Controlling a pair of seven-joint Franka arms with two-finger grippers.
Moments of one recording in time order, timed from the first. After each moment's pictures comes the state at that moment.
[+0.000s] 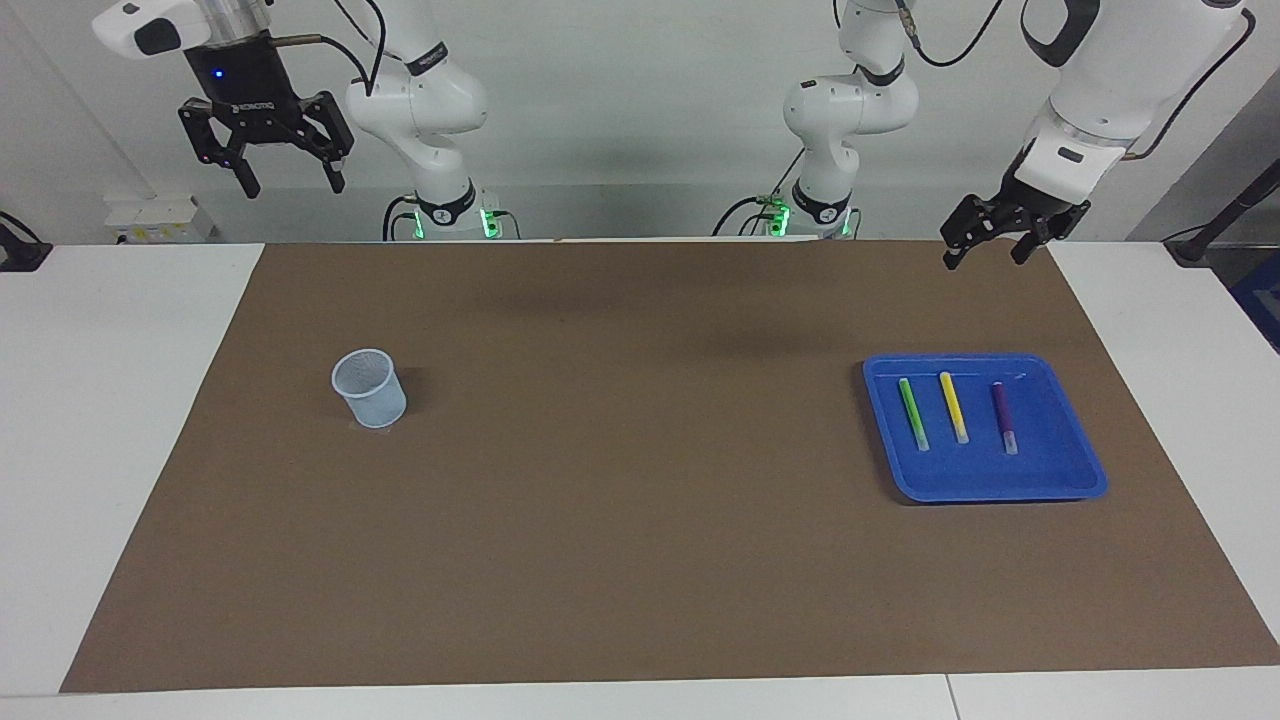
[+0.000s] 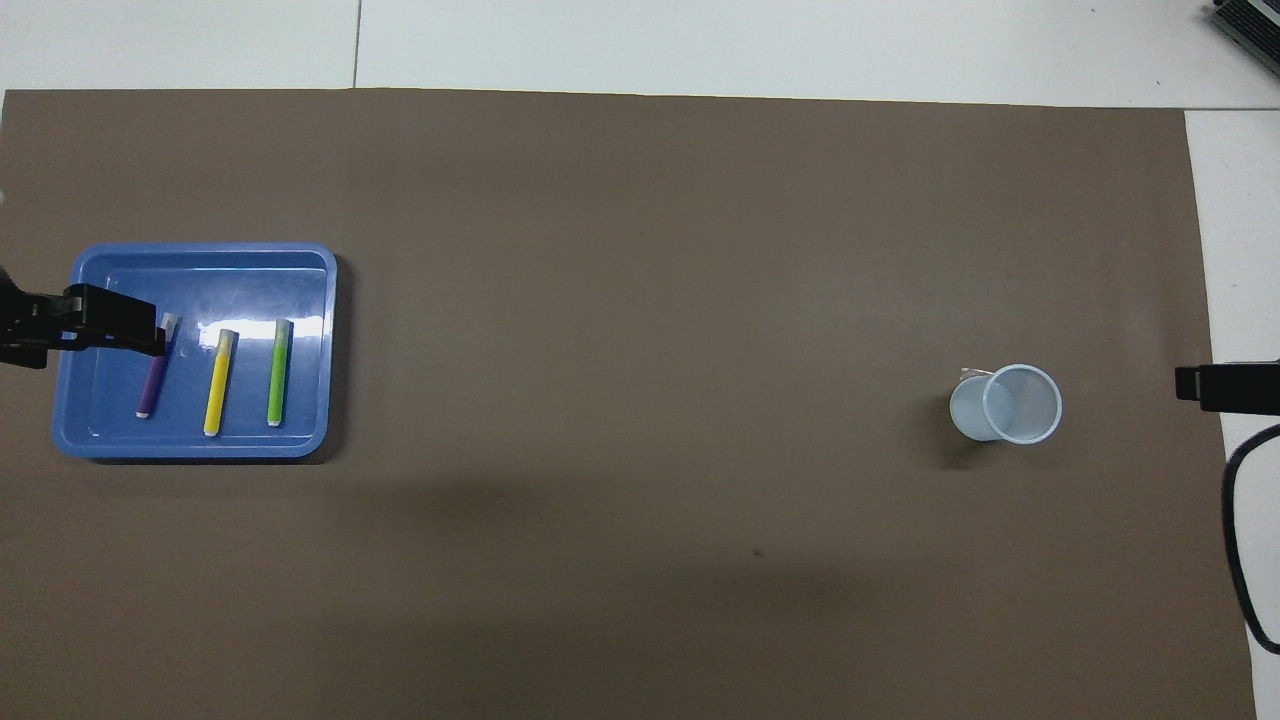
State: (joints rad) left arm 0.02 -0.05 -0.07 -1.61 -0.03 1.54 -0.09; right arm 0.02 -0.23 -0.02 -1.65 0.02 1.56 -0.03
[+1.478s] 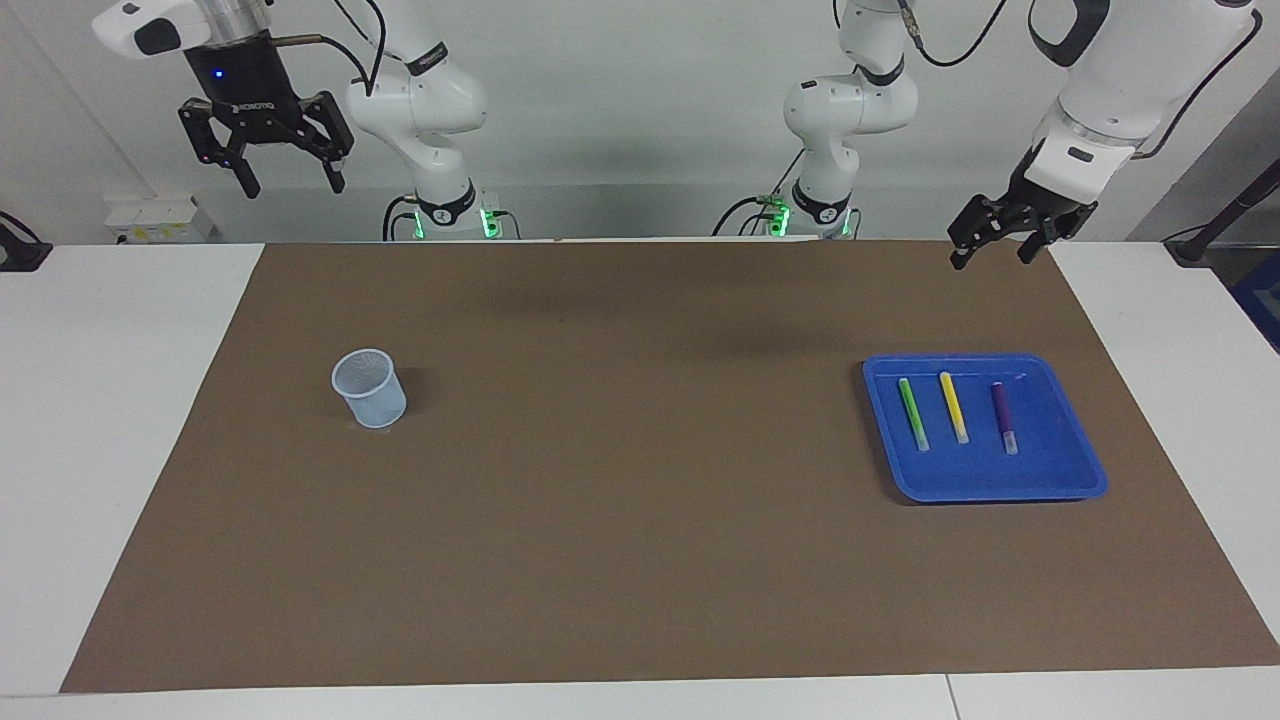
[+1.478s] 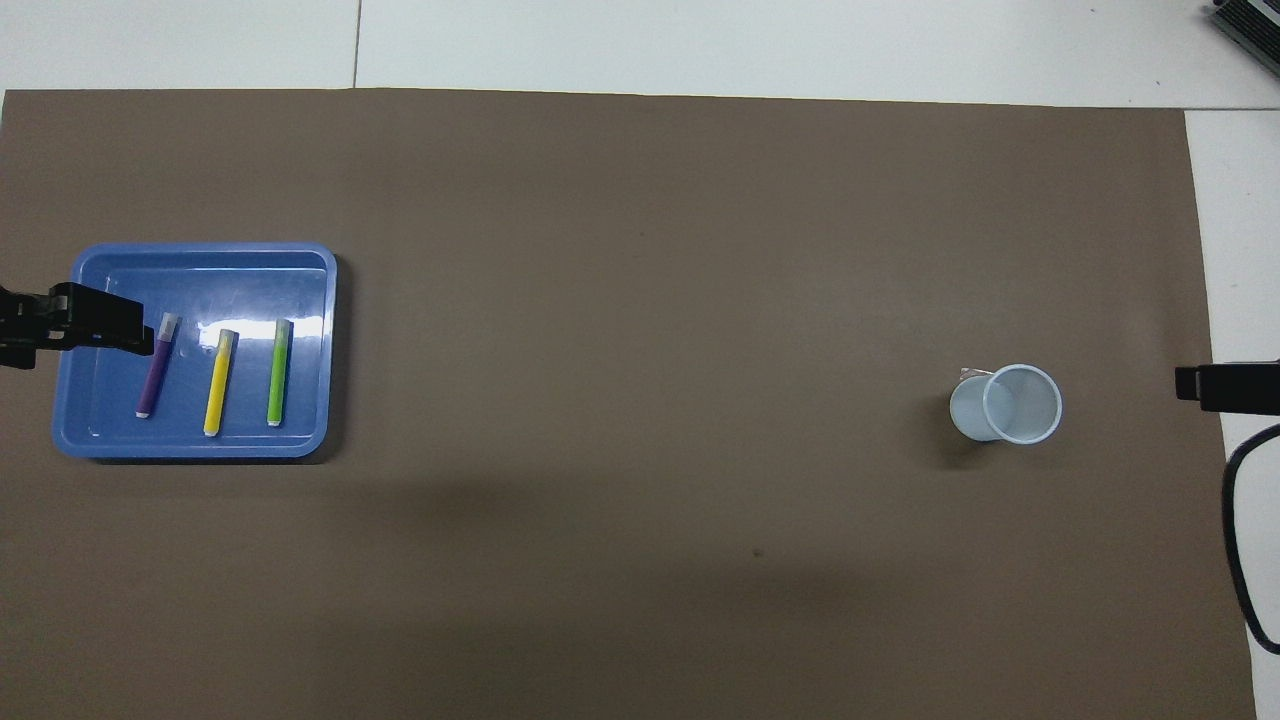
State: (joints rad) left arm 0.03 -0.05 -0.07 -1.61 -0.03 1.54 -0.08; right arm 0.02 -0.23 -0.02 -1.65 0.02 1.56 -0.03
